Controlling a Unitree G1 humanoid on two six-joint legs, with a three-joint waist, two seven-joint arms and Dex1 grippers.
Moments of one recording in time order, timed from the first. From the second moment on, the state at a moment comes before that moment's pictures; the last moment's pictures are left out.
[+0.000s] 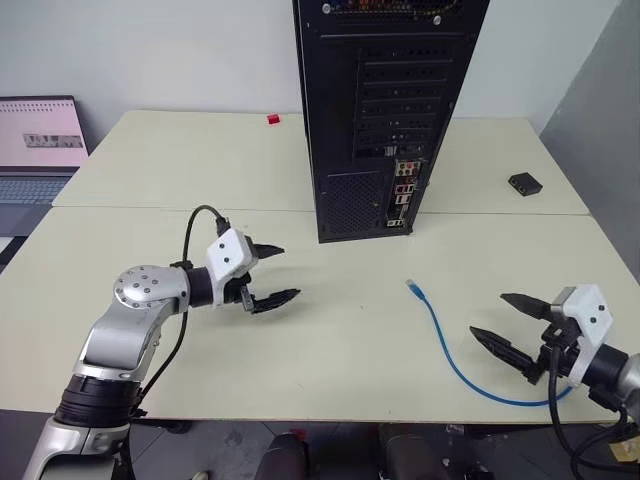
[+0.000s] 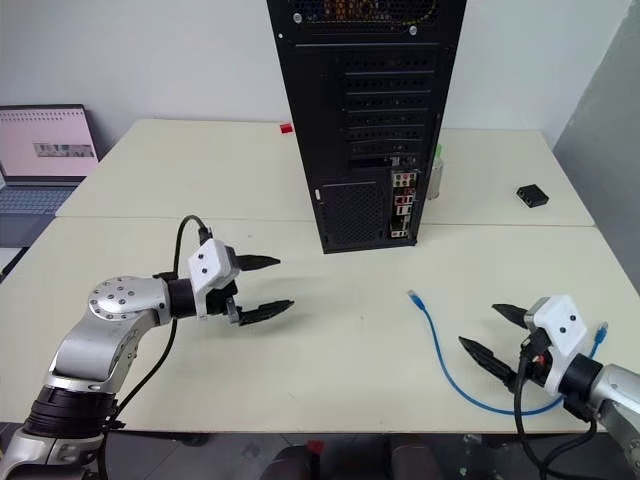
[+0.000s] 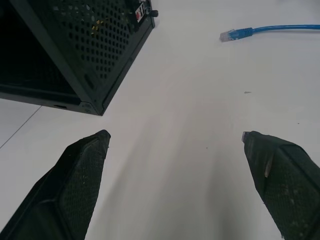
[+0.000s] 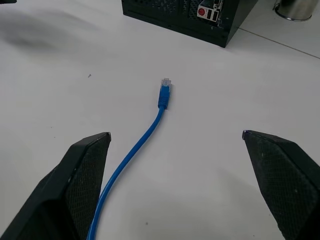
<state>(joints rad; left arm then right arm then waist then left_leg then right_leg) -0.32 0.72 -0.02 -0.11 -0.27 0.30 -1.06 0.34 -0.76 -0.41 -0.63 0.59 0.53 0.71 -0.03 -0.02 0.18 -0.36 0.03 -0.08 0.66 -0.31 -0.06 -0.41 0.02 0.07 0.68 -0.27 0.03</state>
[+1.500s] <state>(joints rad) -0.41 0.65 -0.15 -0.10 -0.29 0.19 -1.19 0.00 -0.42 0.08 -0.36 0.22 0.53 0.35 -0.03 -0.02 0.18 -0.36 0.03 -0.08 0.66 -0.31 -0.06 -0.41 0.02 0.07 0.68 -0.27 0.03</state>
